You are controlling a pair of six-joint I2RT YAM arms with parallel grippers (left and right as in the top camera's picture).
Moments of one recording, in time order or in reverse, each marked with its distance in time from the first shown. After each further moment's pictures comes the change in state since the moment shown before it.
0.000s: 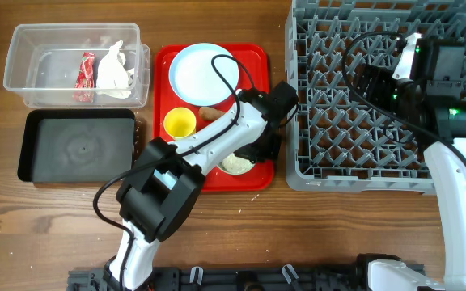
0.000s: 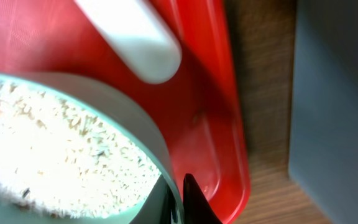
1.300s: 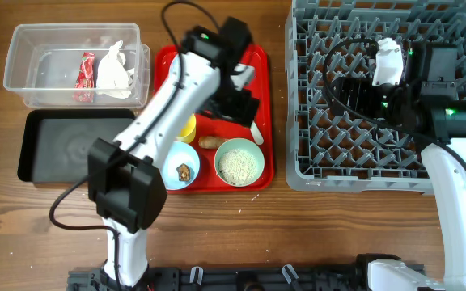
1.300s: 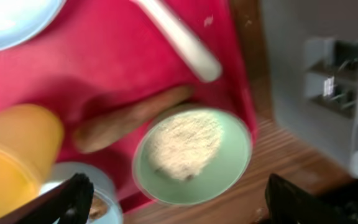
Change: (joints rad) left arm 0.203 -0.045 0.336 -0.319 0.073 0.293; right arm 0.023 0.000 0.000 -0.052 -0.338 -0.154
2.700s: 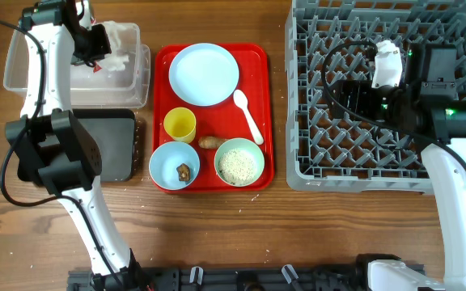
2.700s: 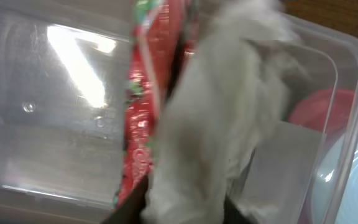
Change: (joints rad) left arm 0.735 0.225 0.217 0.312 -0.102 0.111; right arm 0.000 0.000 0.000 -0.024 0.004 -0.019
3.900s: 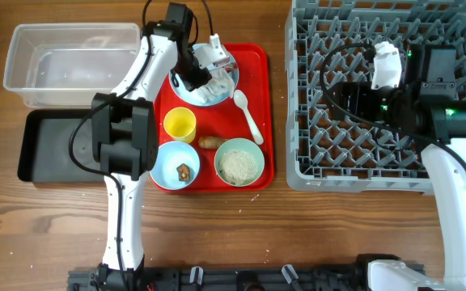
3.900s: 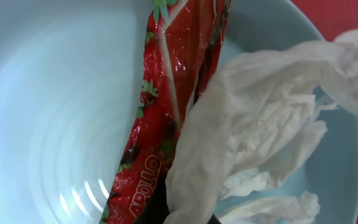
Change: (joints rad) left arm -0.394 0.175 -0.072 0.083 0.220 0.892; right arm 0.000 0.000 0.000 -0.012 0.007 -0.030
